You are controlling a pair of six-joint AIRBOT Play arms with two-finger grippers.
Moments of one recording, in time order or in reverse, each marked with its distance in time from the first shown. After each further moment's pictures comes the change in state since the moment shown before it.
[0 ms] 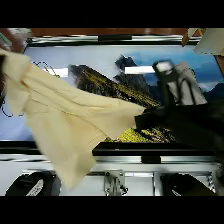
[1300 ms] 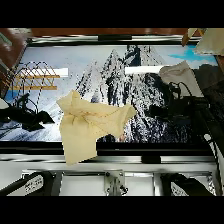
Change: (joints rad) left arm 0.396 -0.512 -0.435 -0.019 -0.331 -0.134; right arm -0.588 -0.246 -0.336 0.346 0.376 -0.200
